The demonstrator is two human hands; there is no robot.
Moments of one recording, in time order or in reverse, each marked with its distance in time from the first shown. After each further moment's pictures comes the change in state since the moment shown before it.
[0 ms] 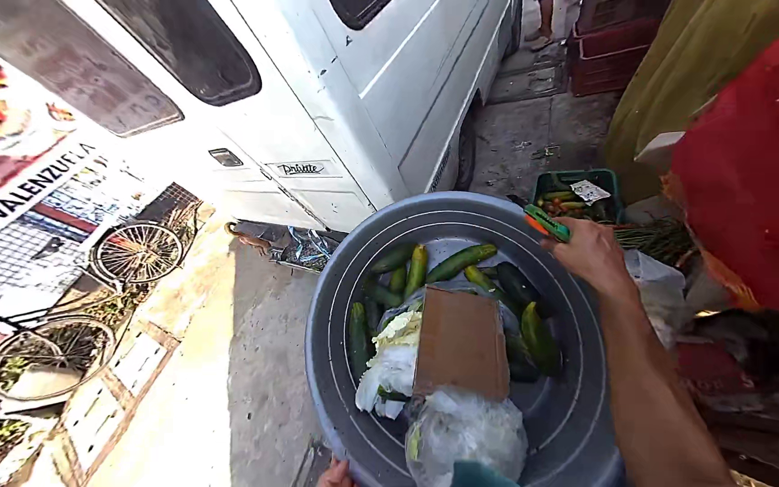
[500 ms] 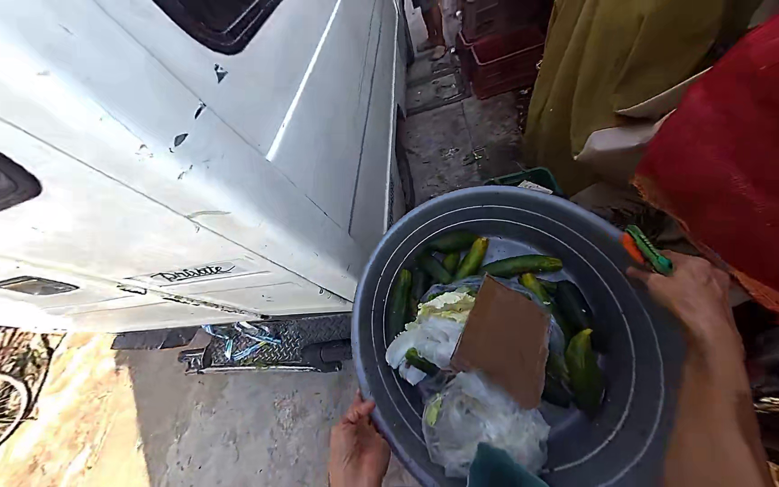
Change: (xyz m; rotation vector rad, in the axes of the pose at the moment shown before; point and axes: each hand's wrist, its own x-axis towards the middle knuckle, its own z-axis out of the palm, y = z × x) left_hand 0.169 0.031 0.326 0.360 -0.335 -0.174; right_hand 0.099 0.053 0.019 -0.008 0.346 0.533
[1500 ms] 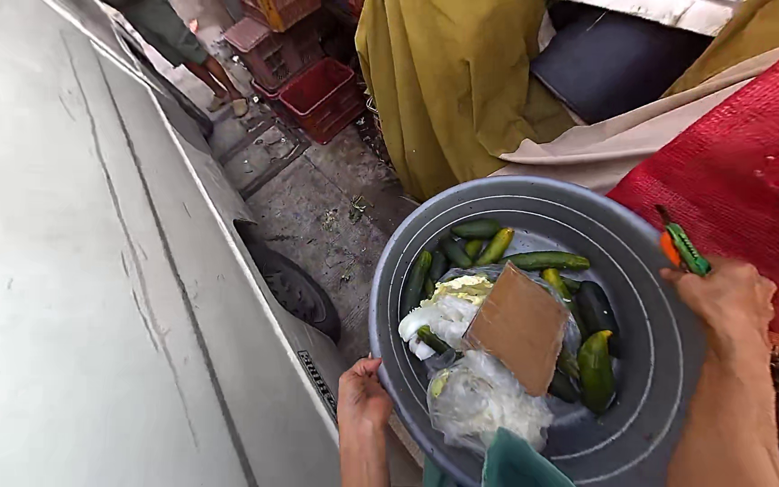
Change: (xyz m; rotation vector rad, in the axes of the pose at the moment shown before) left_hand 0.218 0.030 0.558 0.620 -0.324 -0.277; right_hand 0.244 -0.064 0.007 -0.012 0.401 0.810
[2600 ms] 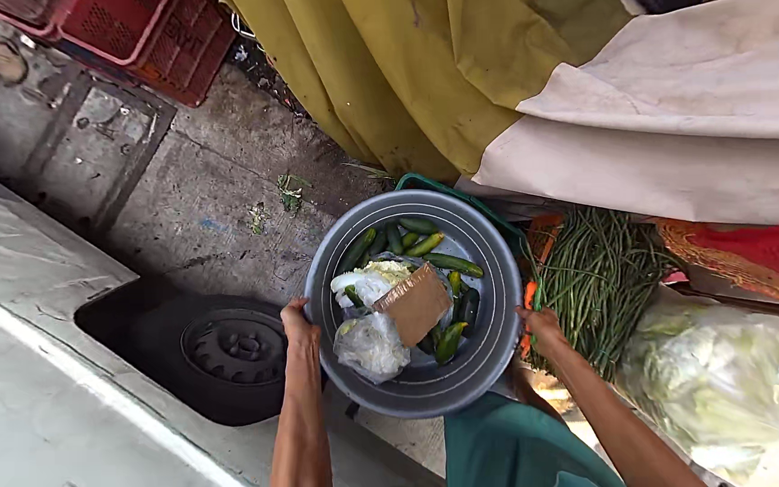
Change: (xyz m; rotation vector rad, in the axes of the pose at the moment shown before) left_hand 0.402 0.088 0.187 0.569 -0.134 0.326; right_hand 0.008 -0.056 0.364 0.548 -0.359 0.793
